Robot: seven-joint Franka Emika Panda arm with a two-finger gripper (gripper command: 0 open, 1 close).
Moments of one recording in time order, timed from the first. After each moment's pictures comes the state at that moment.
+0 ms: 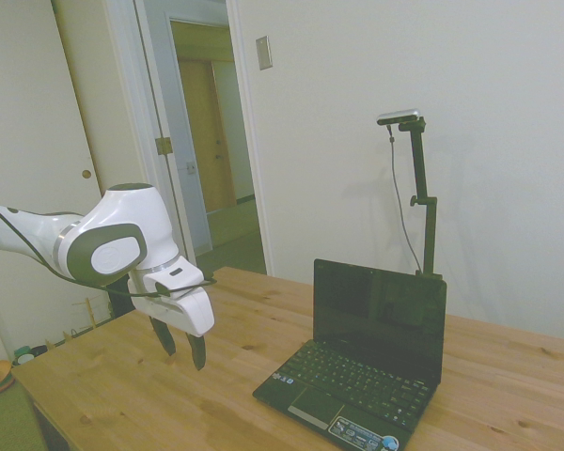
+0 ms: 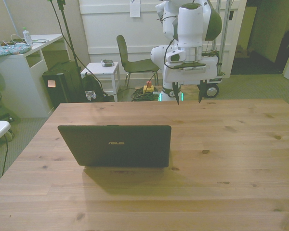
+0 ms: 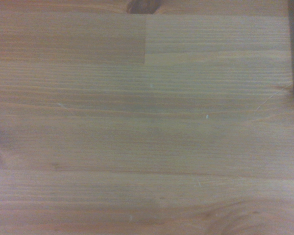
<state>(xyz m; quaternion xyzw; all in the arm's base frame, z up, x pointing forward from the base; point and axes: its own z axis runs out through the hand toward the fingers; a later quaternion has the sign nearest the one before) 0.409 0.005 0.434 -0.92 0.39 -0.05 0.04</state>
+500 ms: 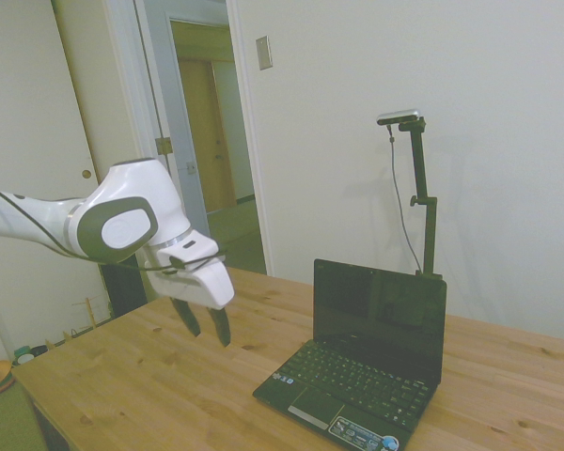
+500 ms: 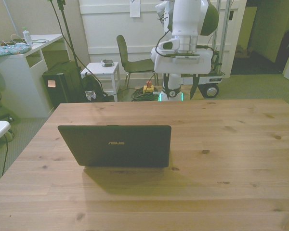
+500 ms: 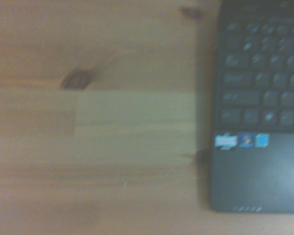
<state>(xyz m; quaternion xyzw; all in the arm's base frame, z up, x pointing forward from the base) 0.444 -0.046 0.500 -0.90 0.41 -0.13 0.01</state>
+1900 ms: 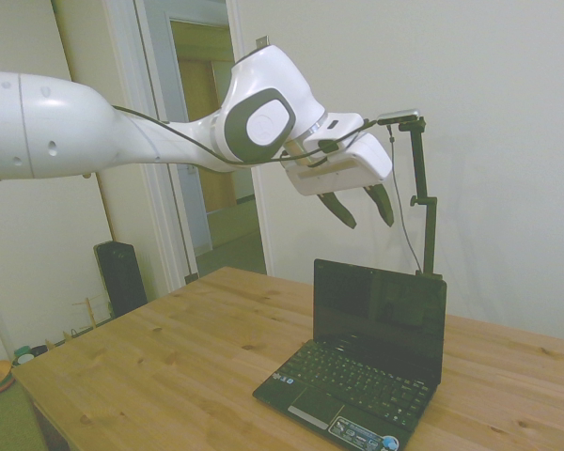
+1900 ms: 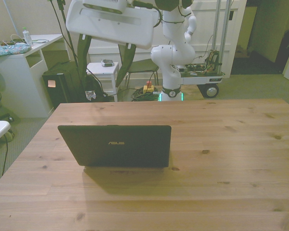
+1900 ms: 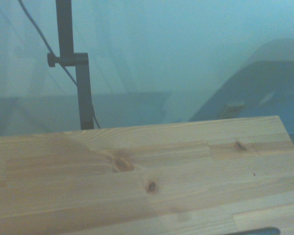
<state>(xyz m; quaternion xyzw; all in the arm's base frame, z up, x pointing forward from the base) 0.616 -0.239 0.624 -0.84 0.46 -0.29 0.01</state>
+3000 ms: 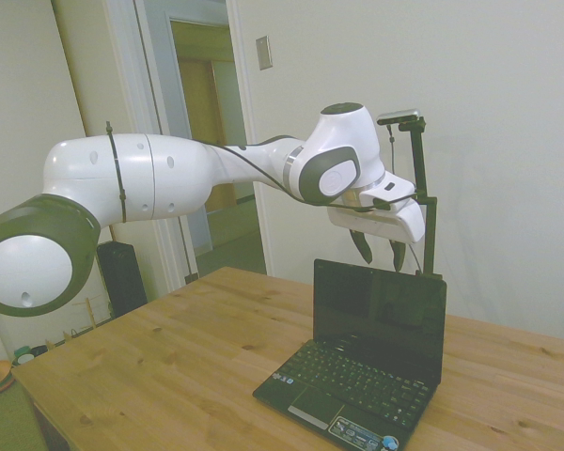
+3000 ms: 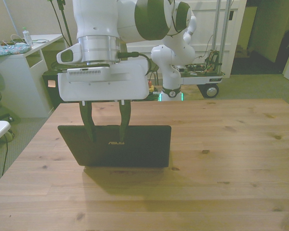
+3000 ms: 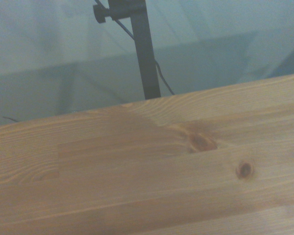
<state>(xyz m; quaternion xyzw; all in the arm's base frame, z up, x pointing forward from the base) 0.693 -0.257 0.536 -0.86 0.47 -0.18 0.09</state>
